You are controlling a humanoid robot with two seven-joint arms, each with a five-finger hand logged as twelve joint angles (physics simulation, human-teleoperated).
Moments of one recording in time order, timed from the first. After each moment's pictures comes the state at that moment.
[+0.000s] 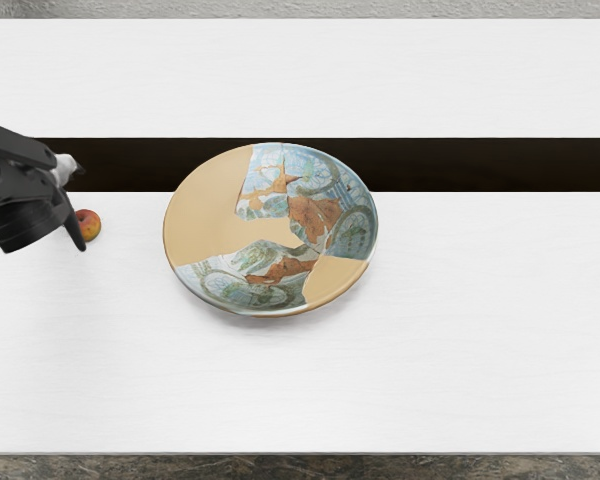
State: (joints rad) left arm -1.75 0.23 1.23 -1.21 -0.24 0.39 0.20; right arm -0.07 0.00 0.10 0.21 -0.07 0.06 -0.08
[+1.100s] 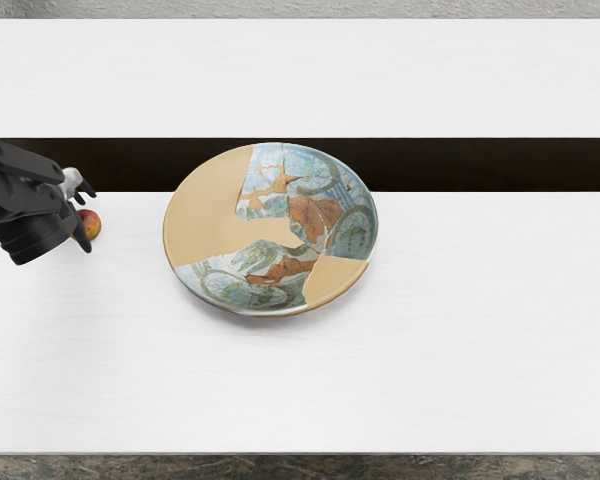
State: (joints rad) left arm -1.66 0.23 1.20 -1.14 -0.24 0.39 0.19; right arm -0.07 0.00 0.10 0.21 -0.07 0.06 -0.08
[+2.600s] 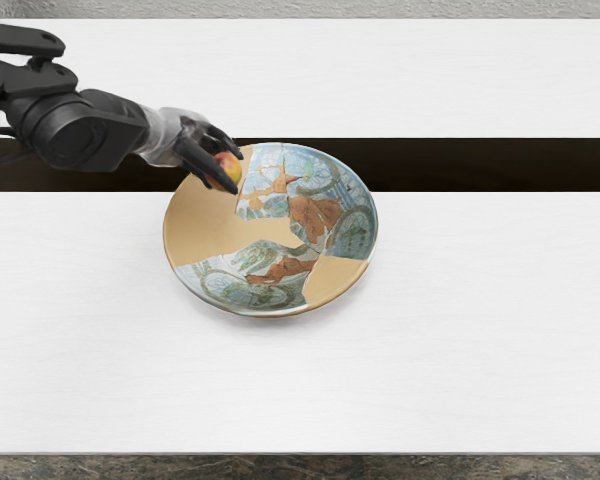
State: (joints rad) left arm -1.79 0.34 0.71 -1.14 -0.37 -0.06 0.20; right arm -0.07 0.00 0.10 0.21 -0.07 0.06 -0.08
